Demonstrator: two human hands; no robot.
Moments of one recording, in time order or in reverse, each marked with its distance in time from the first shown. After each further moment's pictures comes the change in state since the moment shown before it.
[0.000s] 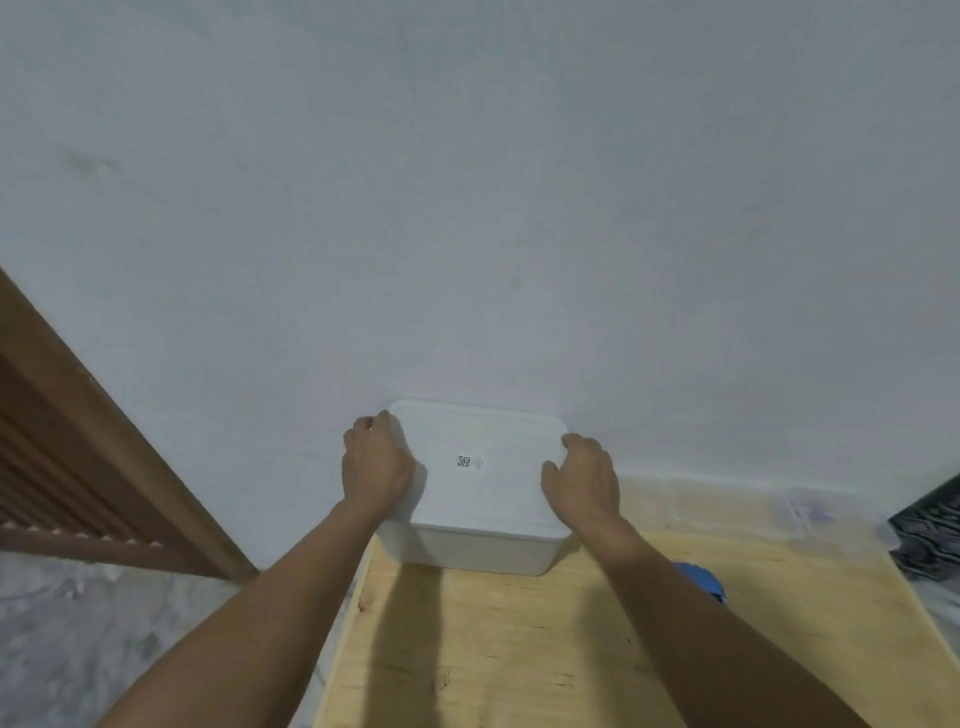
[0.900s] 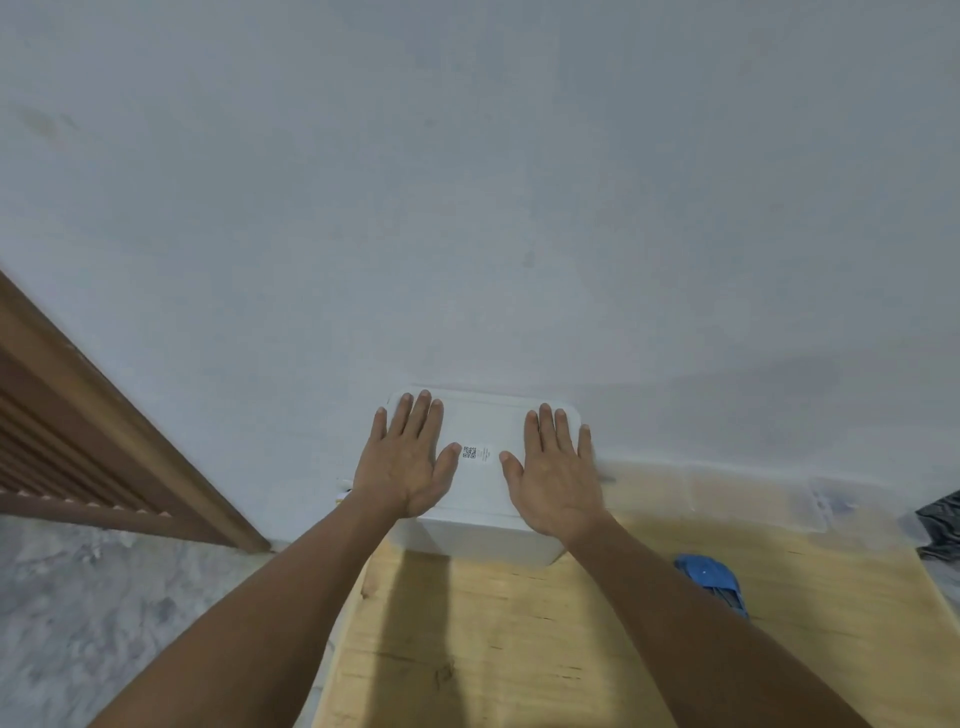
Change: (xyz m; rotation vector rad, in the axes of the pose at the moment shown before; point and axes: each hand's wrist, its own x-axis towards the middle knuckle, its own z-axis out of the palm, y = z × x) left_hand 0.004 -0.010 0.027 0.554 -0.292 0.395; right_hand 0.003 -0.010 0.038 -0.481 -0.141 -0.357
